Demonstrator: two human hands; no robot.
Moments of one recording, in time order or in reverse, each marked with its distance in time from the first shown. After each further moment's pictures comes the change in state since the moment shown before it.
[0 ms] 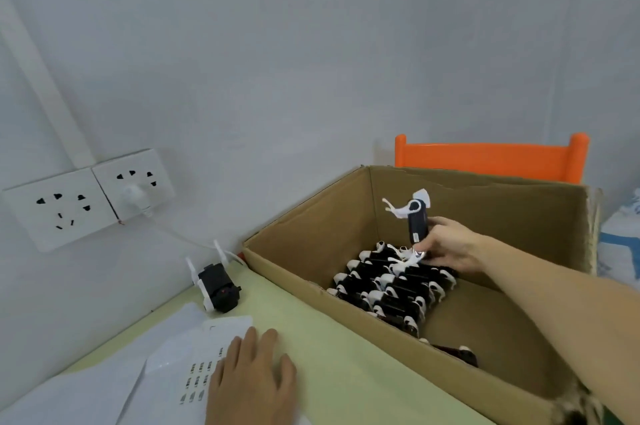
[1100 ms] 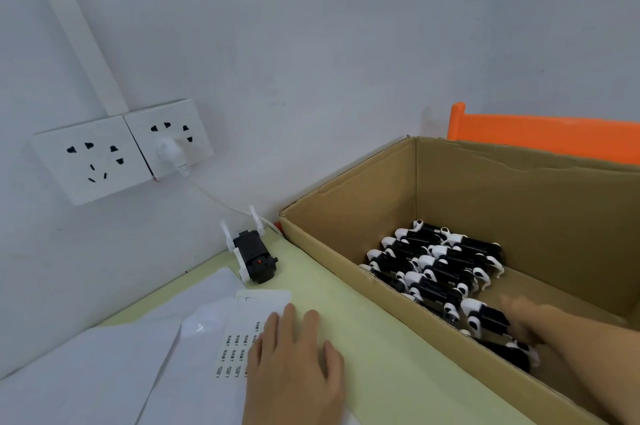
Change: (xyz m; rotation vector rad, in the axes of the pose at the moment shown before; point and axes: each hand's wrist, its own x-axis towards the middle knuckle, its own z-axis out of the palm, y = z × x) left_hand 0.007 -0.002 0.002 0.100 -0.073 -0.062; right_hand 0.062 0.140 -0.027 -1.800 -0.072 0.166
